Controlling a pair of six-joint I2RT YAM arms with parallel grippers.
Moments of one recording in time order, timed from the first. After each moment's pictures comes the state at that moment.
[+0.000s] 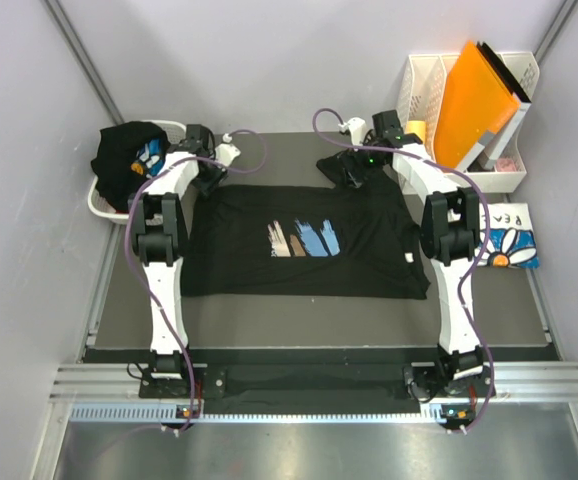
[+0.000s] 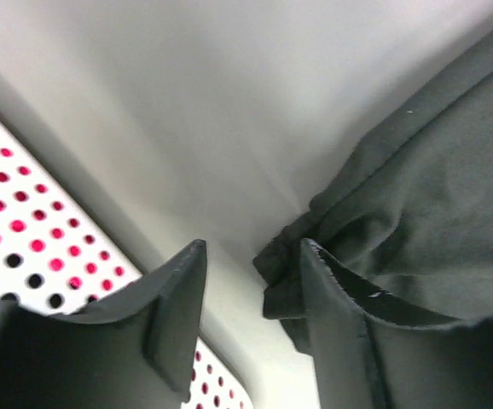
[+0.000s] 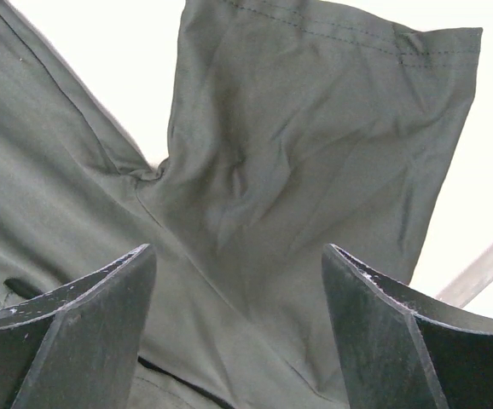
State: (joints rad) left arm -0.04 2.38 2.04 -0.73 0.01 0.72; right arm 0.24 2.37 2.11 -0.64 -0.34 -0.46
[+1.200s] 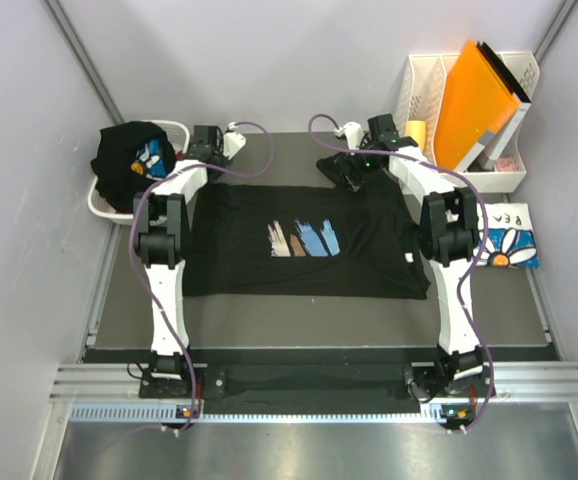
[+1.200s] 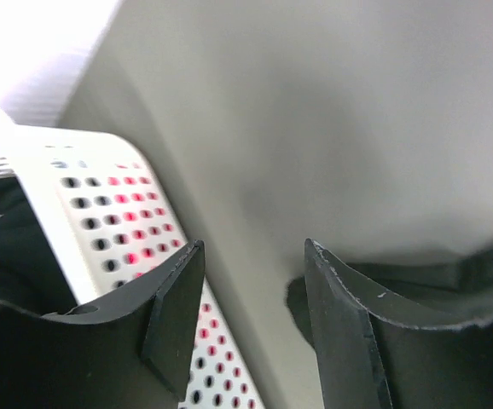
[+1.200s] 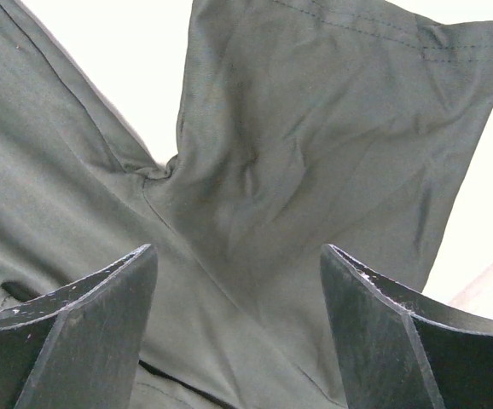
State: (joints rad) left arm -0.08 2.33 1.89 -0.28 -0.13 0.76; right arm 0.26 2.36 2.07 -0.61 -0.31 -0.47
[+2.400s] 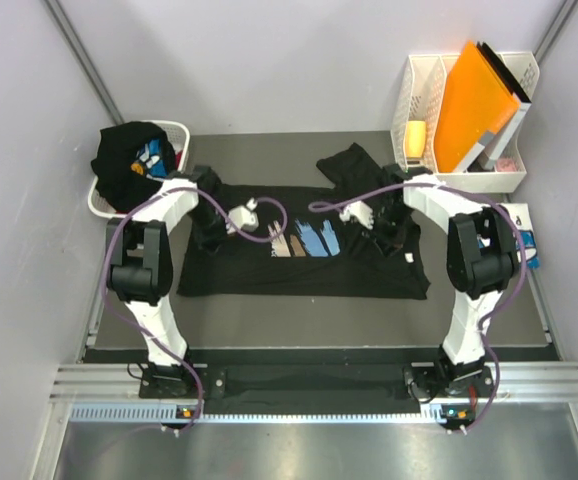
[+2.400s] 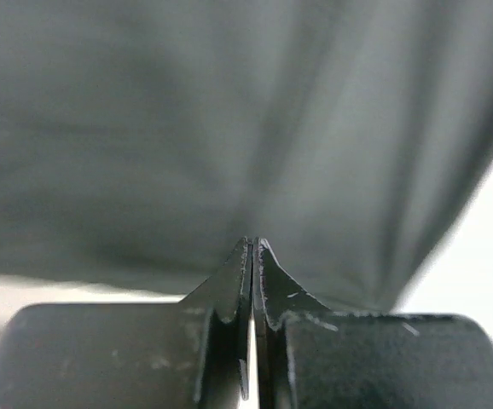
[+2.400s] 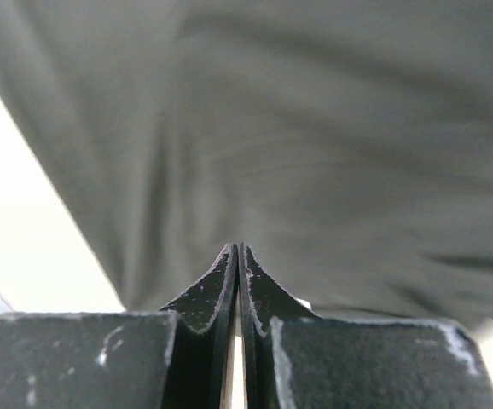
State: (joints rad) left arm -0.13 1.91 1.49 -1.08 0.25 1.19; right arm 0.30 1.93 1.50 -1.11 -0.30 -1.00
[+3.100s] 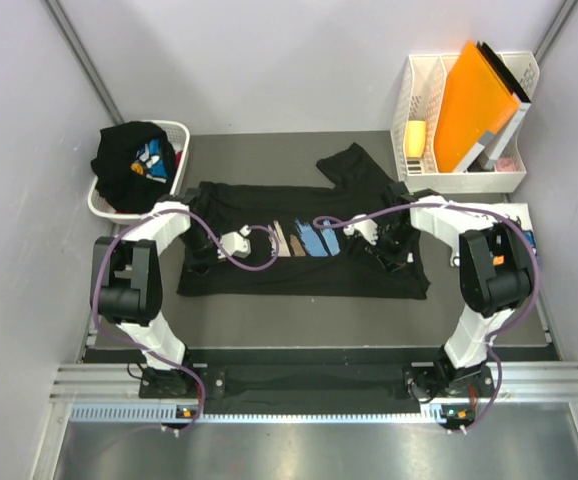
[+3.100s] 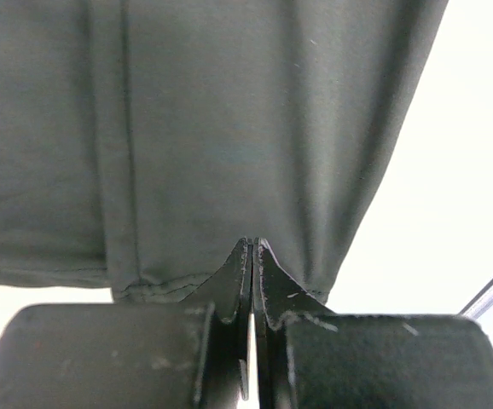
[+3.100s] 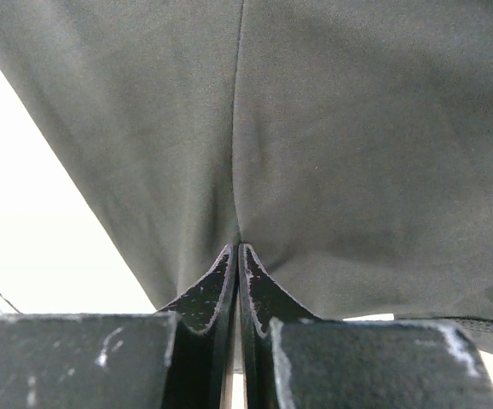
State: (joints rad) left arm -0.11 1.72 1.15 -1.02 0.19 1.28; right arm 0.31 1.77 1.17 -0.91 -0.29 -0.90
